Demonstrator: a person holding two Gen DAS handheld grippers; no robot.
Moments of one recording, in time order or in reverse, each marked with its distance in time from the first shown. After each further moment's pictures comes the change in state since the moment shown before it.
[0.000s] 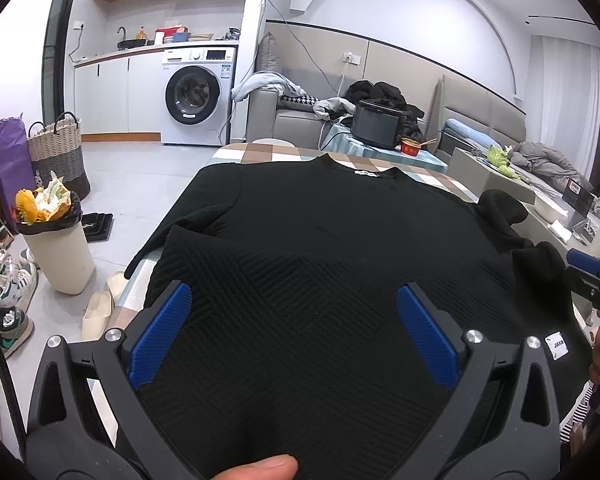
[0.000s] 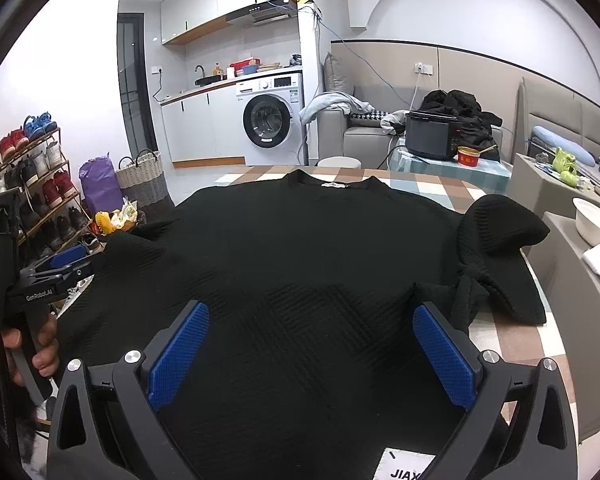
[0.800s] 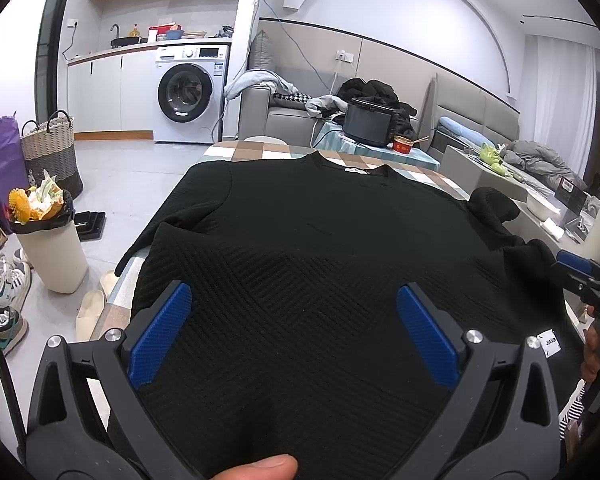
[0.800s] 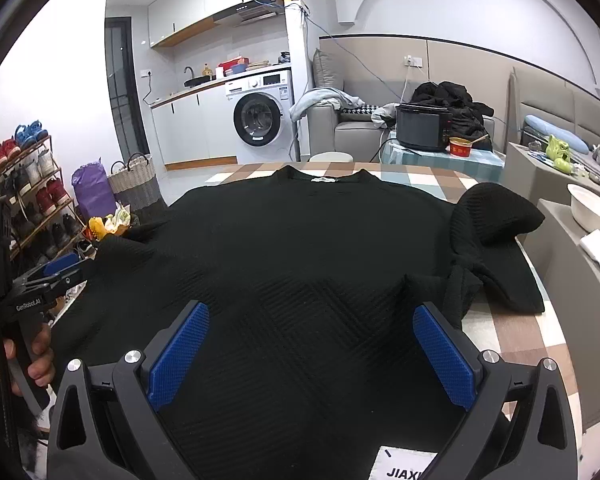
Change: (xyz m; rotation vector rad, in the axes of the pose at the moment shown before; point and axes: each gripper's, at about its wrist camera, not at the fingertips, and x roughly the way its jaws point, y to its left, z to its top) left arm -0.003 -0.004 0.001 0.007 0.012 -0.032; right arm 0.002 -0.010 -0.001 0.046 0.013 -0.016
